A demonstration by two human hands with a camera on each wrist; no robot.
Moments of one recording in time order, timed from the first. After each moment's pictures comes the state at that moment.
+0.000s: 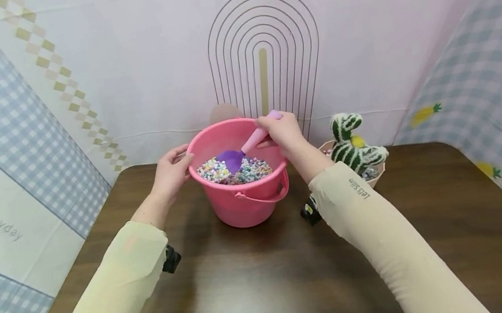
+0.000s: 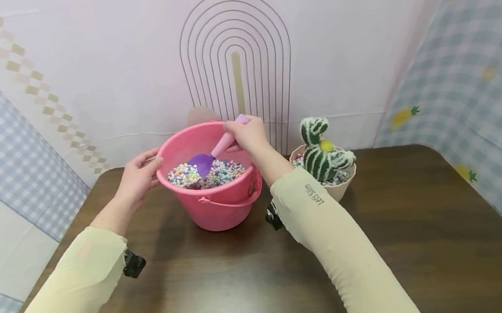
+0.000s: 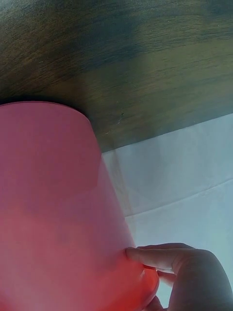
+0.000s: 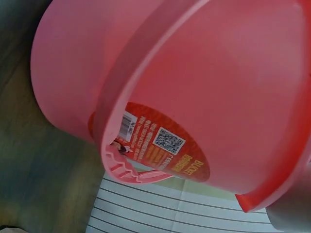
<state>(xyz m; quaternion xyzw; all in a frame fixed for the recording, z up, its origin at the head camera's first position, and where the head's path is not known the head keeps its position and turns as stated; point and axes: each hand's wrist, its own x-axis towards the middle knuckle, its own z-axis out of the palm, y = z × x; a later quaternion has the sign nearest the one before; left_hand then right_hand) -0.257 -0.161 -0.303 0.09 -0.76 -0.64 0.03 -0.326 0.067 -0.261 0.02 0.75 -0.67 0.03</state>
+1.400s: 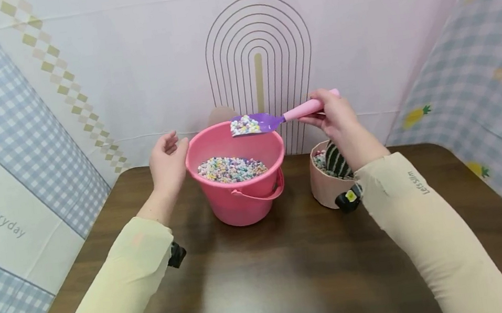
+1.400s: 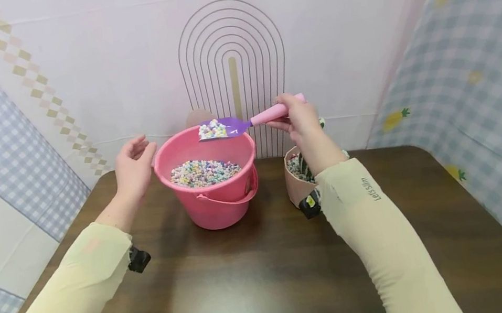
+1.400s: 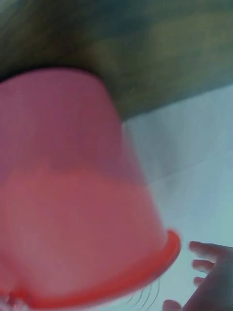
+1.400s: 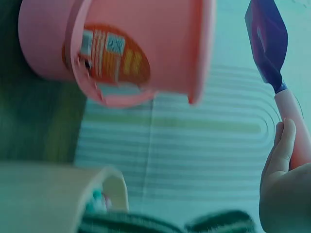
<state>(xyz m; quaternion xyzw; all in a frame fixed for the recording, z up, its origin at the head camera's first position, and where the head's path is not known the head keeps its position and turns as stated) -0.246 -0.139 -0.282 0.11 -0.77 -0.58 0.23 -0.312 0.157 -0.215 0.08 0.55 -0.83 0.03</state>
